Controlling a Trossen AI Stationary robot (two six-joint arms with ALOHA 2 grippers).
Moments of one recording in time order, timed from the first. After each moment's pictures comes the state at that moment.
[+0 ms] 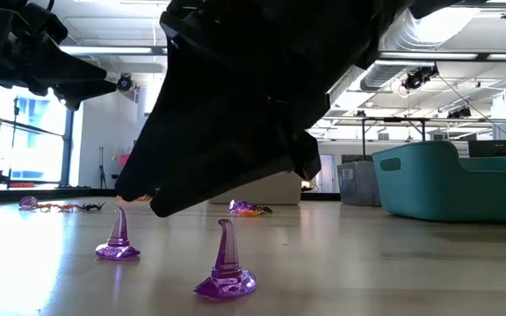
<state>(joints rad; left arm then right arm) -0.05 0.00 0.08 -0.17 -0.19 -0.09 0.49 2.21 1.50 -0.10 0.26 0.80</state>
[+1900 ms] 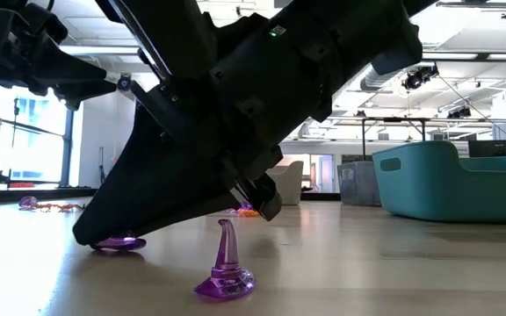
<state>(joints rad) -0.05 0.00 0.08 -0.17 -0.19 -0.09 0.44 2.30 1.50 0.07 0.19 0.77</state>
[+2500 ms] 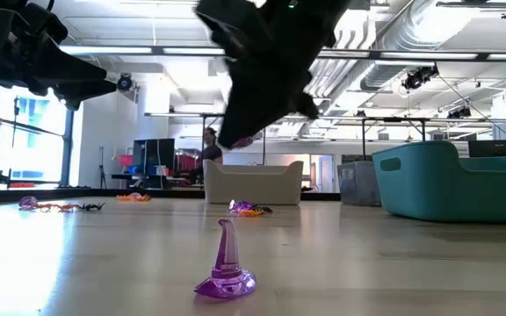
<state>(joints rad) -0.05 0.00 0.08 -0.17 -0.19 -0.09 0.27 2.01 1.50 -0.51 0.28 0.67</state>
